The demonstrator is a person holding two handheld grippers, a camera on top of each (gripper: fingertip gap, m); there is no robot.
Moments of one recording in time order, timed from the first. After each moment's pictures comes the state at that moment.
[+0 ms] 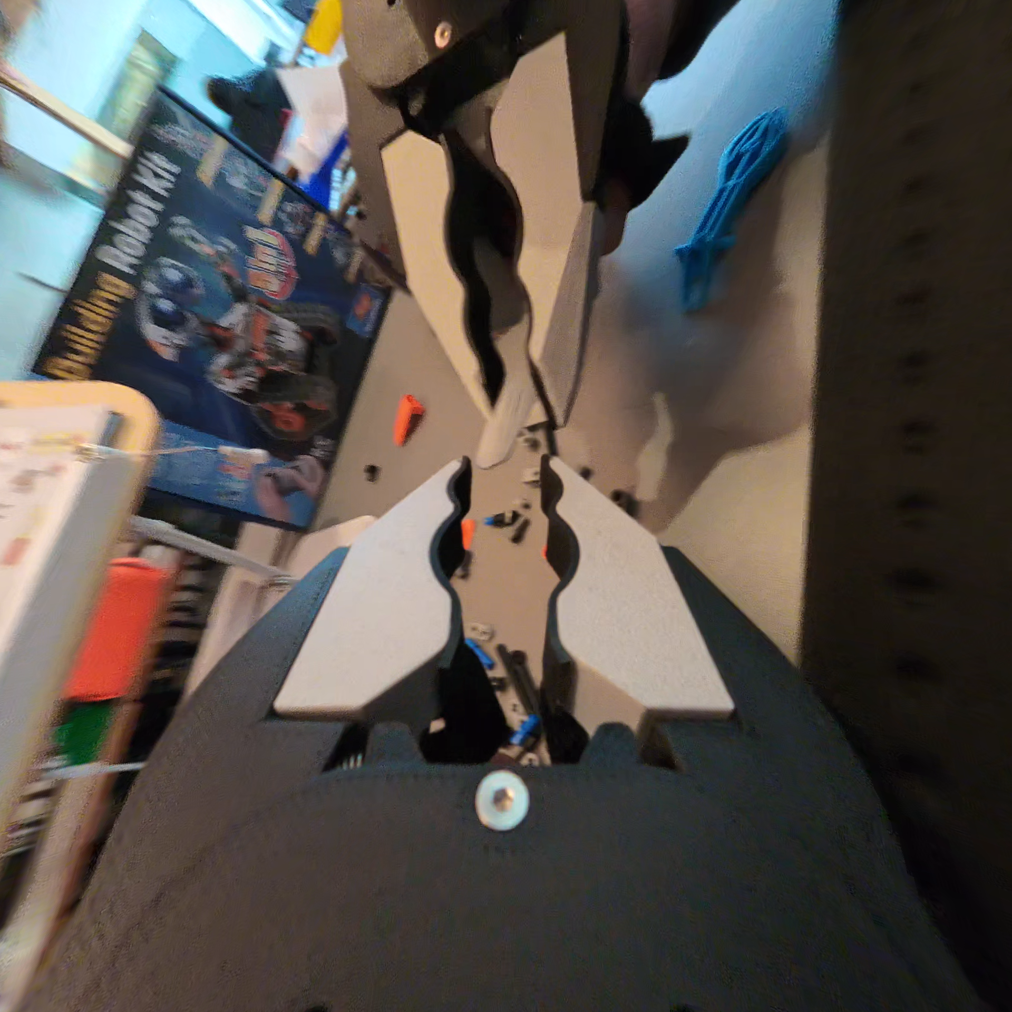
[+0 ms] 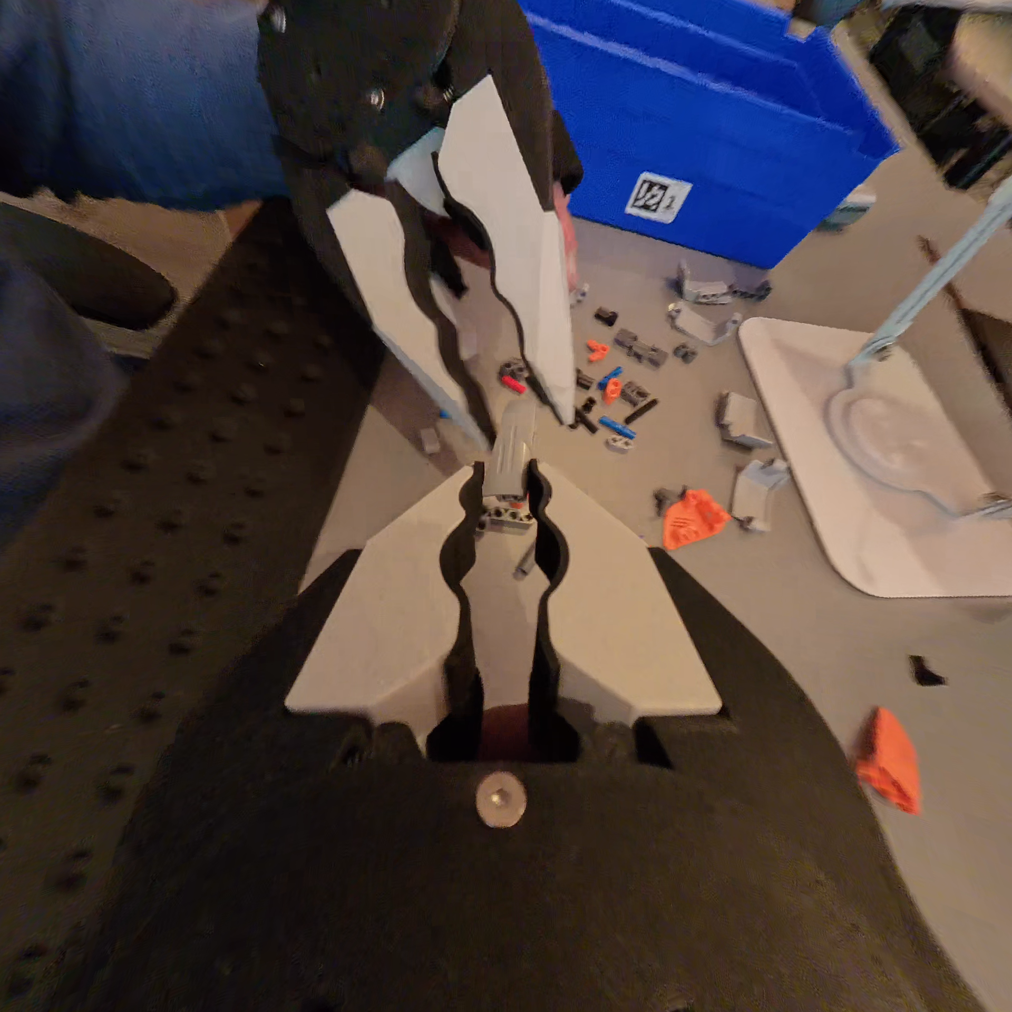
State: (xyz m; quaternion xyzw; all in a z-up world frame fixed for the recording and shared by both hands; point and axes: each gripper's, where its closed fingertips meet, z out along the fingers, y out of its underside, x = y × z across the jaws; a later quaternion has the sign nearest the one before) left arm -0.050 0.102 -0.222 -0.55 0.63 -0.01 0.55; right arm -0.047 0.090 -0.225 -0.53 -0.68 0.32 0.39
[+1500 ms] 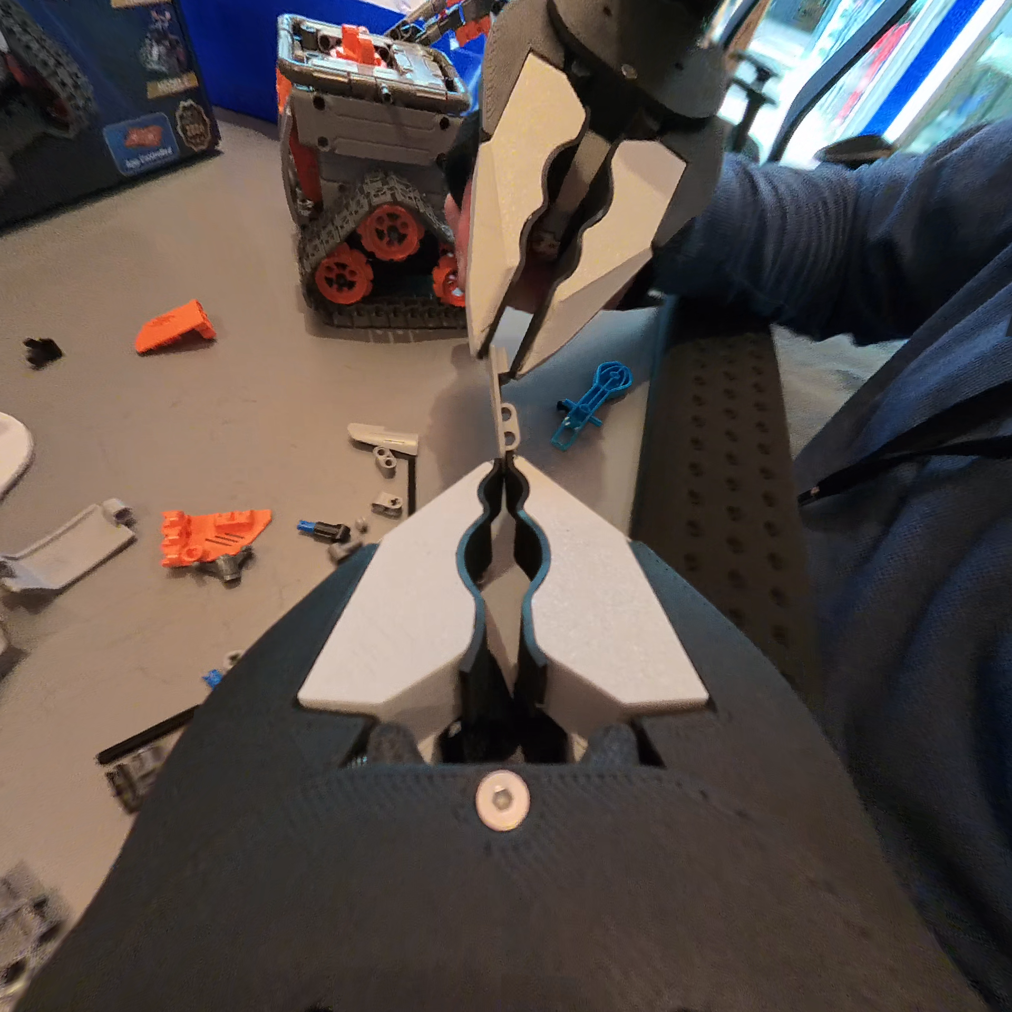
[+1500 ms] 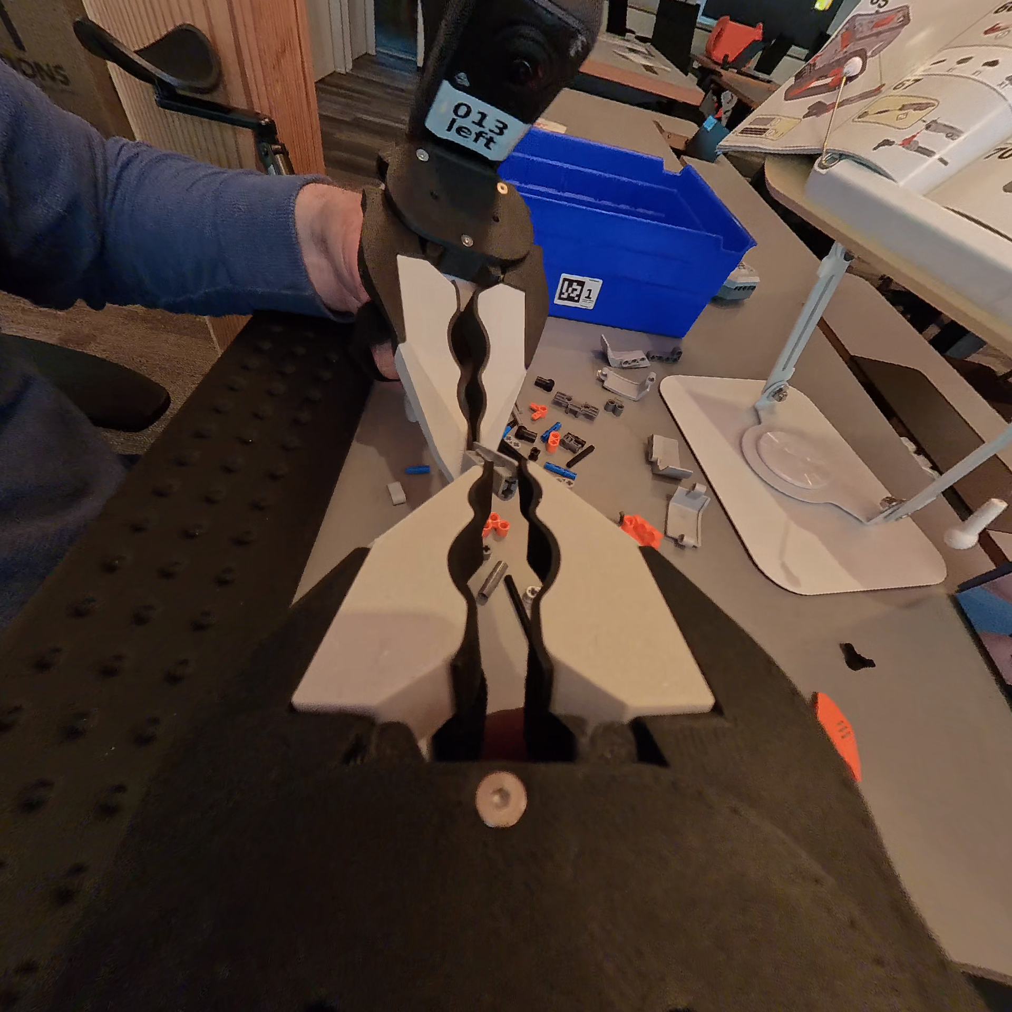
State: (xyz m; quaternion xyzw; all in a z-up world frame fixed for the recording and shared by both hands) left arm -0.035 0.098 -0.219 -0.70 0.46 -0.39 0.38; right arm -0.035 0.108 -0.186 -0.53 -0.62 0.36 0.45
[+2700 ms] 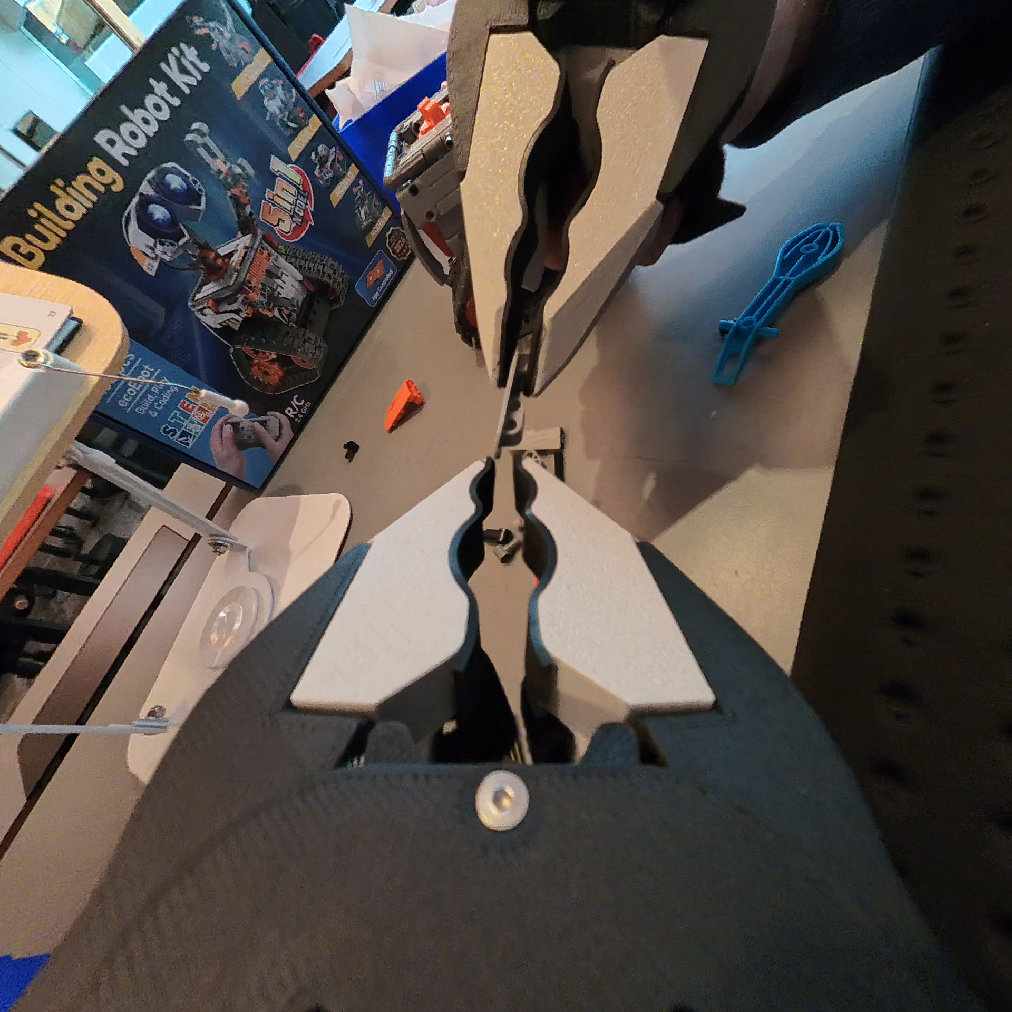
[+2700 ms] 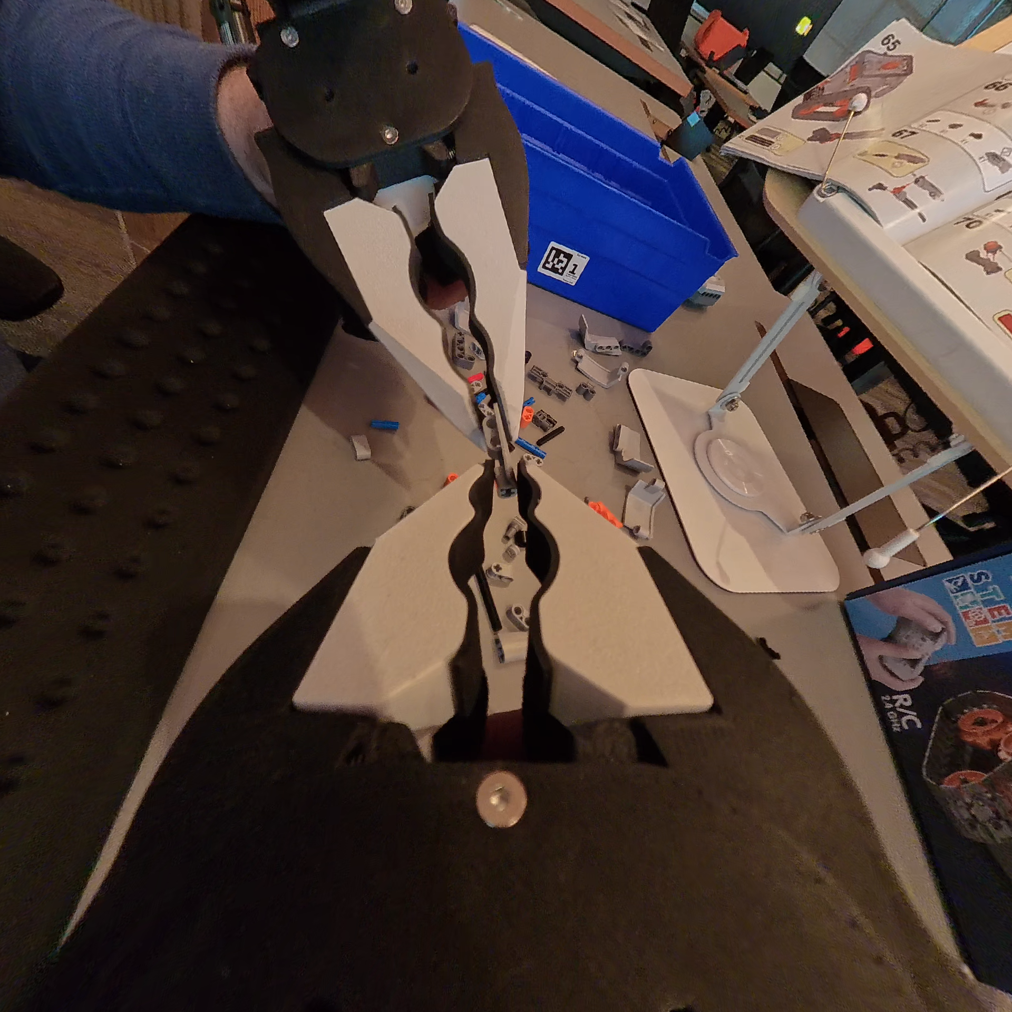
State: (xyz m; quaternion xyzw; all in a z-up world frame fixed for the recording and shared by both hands) left arm -0.044 0.116 -0.212 -0.63 0.56 -0.08 0.54; right arm -0.033 0.111 -0.197 -0.49 -0.67 0.27 0.49
